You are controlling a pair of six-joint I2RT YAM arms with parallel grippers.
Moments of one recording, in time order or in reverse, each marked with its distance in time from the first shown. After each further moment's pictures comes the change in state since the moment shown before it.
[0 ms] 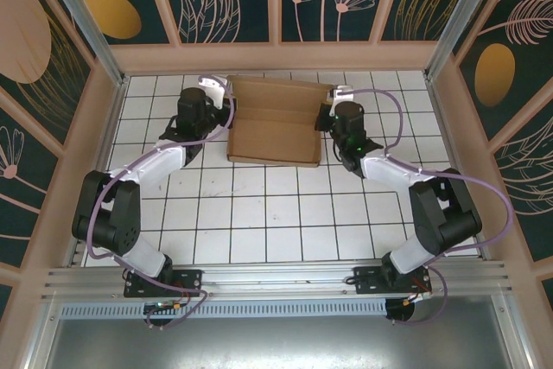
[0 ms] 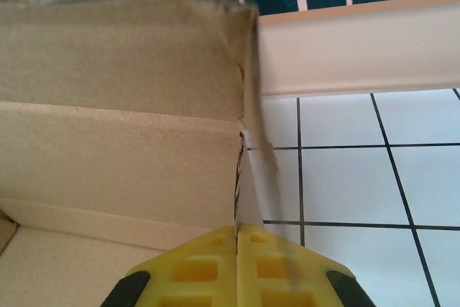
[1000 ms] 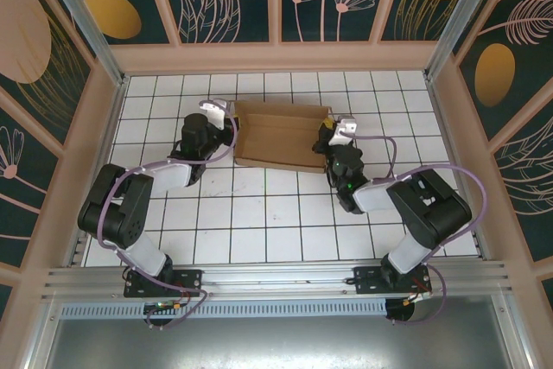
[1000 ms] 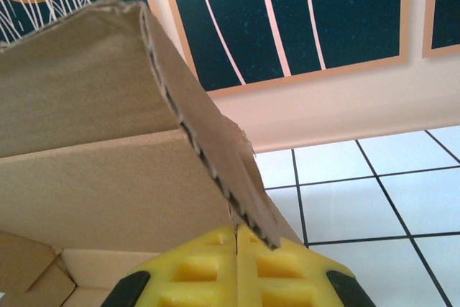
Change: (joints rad) left arm -0.017 0.059 -0.256 0.364 0.019 -0.089; right arm 0.128 0.079 -0.390 0.782 0.212 -0.049
